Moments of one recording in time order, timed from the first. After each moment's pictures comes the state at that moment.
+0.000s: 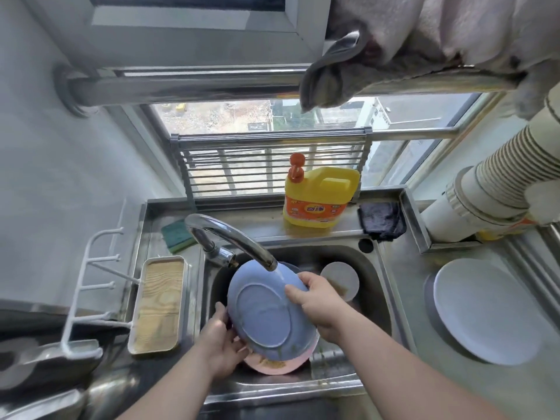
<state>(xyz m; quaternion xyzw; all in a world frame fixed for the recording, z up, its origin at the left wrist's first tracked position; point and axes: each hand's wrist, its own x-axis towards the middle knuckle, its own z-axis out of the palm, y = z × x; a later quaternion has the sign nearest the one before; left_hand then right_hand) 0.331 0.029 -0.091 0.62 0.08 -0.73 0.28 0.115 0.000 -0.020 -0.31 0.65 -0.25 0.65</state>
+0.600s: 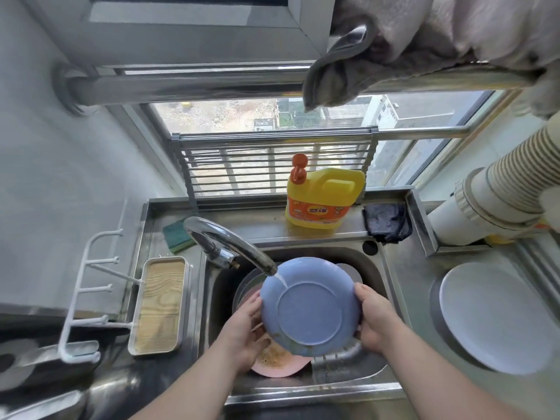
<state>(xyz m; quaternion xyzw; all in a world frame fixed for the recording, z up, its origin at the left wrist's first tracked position) 0.288 0.016 -0.073 0.62 -0.02 -0.73 0.28 0.034 0.011 -0.059 -0.03 0.70 -0.33 0.63</state>
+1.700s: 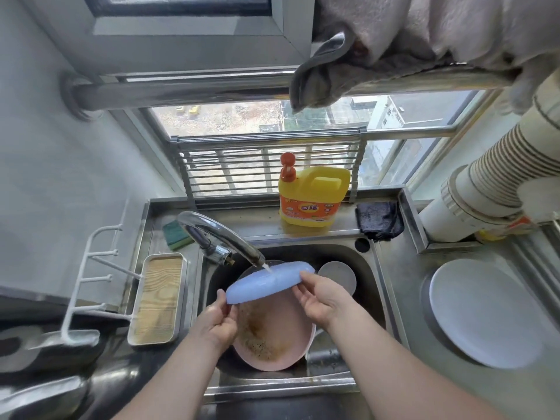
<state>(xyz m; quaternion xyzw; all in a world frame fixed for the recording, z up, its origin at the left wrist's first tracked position) 0.310 0.002 -0.051 0.49 0.30 -0.64 0.50 0.099 -0.019 -0.029 0.17 0.53 -0.43 0.72</state>
